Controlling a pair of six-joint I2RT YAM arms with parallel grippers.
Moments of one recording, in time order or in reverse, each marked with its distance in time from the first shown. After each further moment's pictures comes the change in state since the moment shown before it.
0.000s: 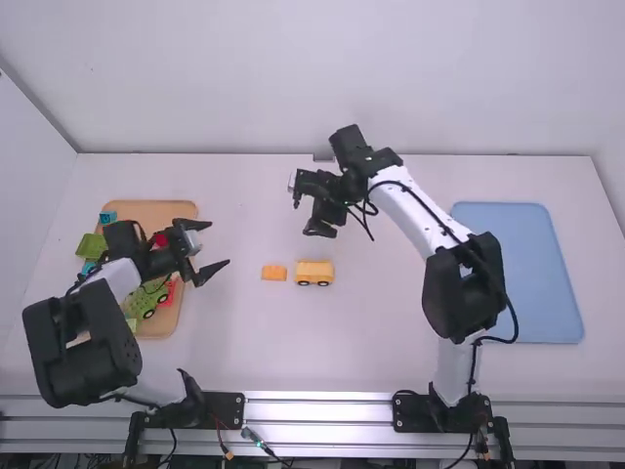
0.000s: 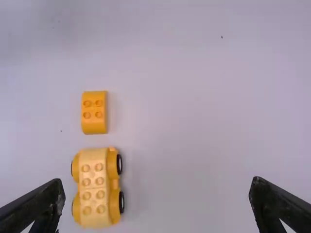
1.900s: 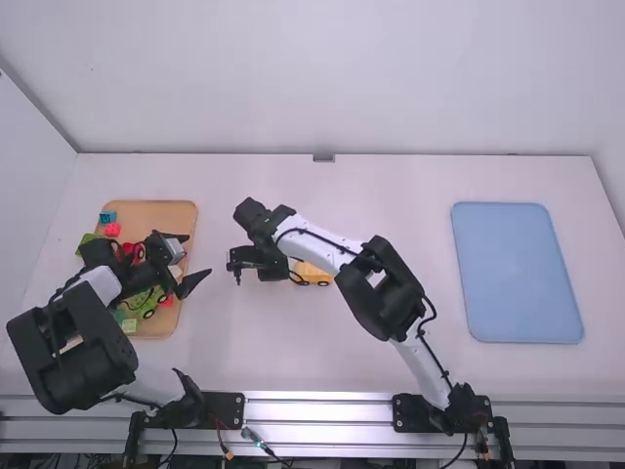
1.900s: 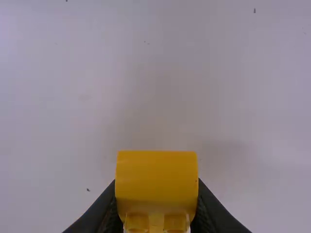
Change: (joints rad) left arm 0.215 0.000 0.002 -0.217 -0.050 0.127; right arm 0.420 0.303 0.113 -0.018 0.415 0.037
